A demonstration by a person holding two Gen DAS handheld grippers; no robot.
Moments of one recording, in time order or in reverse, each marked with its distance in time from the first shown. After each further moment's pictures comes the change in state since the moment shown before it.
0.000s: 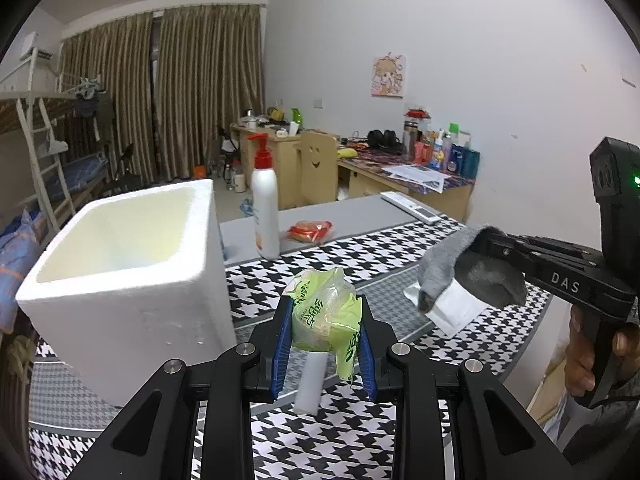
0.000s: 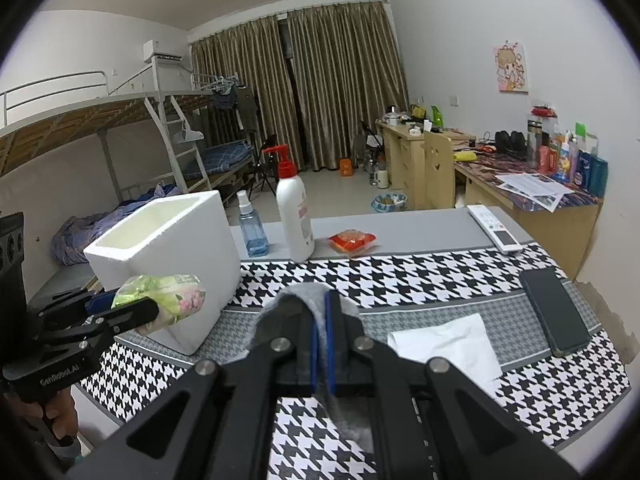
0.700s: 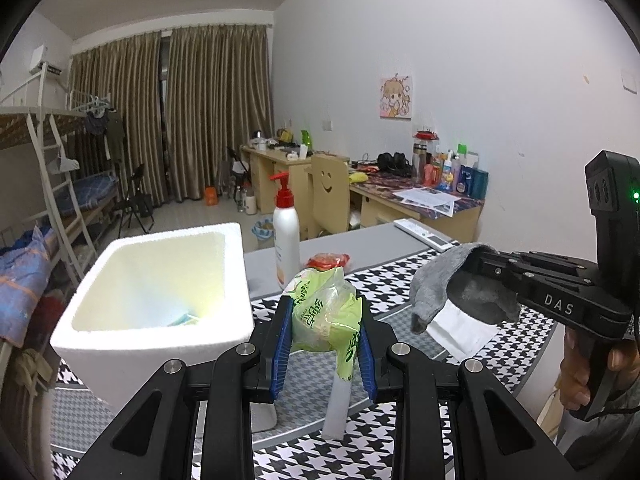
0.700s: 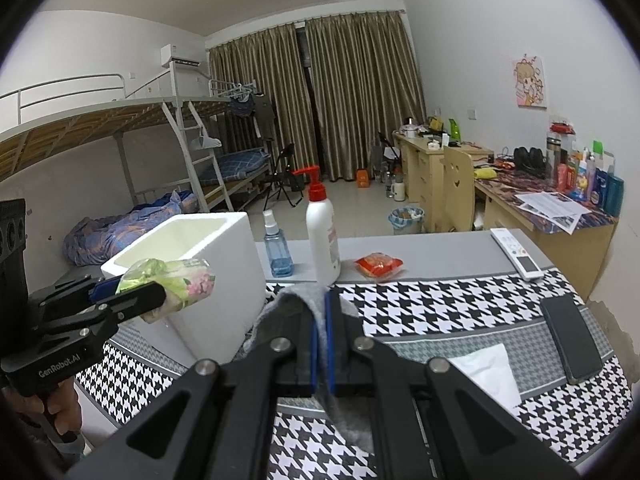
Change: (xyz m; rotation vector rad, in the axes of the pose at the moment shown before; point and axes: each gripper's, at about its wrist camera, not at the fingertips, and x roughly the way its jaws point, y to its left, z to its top) left arm -0.016 0.017 0.022 0.015 -0.077 0.032; right arm 0.006 0.025 0.022 -0.032 -0.036 0.054
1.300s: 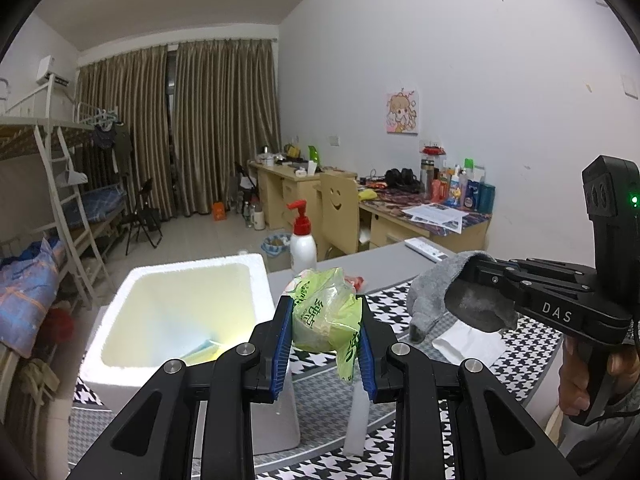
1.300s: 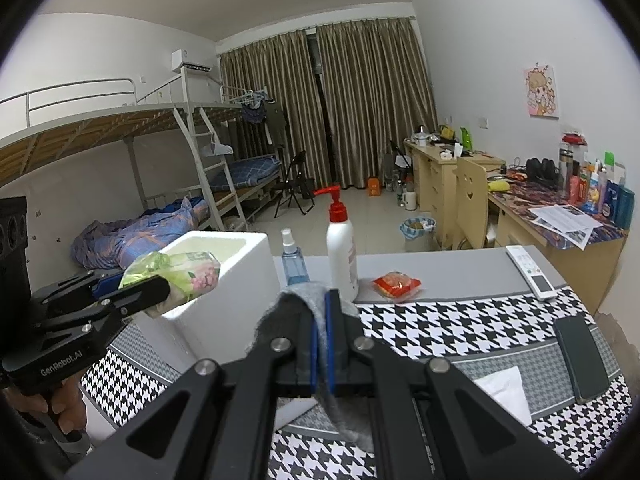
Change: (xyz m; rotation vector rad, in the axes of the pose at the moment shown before) left arm -0.012 0.016 0.018 0.007 -0.055 0.028; right arm 0.004 0.016 0.020 -0.011 -0.027 0.039
